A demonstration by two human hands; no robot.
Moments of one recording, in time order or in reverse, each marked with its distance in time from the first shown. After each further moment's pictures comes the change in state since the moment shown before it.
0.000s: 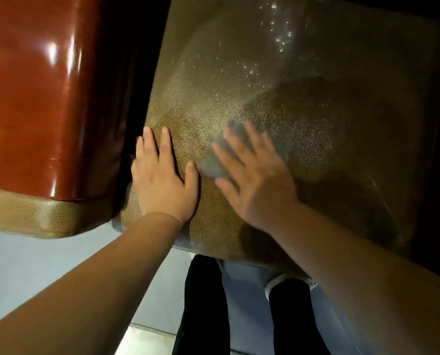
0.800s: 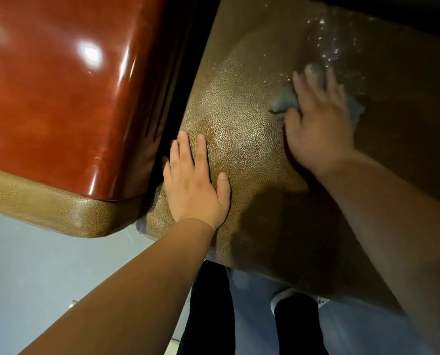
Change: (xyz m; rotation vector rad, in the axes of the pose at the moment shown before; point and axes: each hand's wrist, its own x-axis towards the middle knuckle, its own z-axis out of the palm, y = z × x) left_hand -0.004 -0.006 0.014 -0.003 0.065 0.015; right_hand 0.094 0.052 -0.025 0.047 0.048 0.304
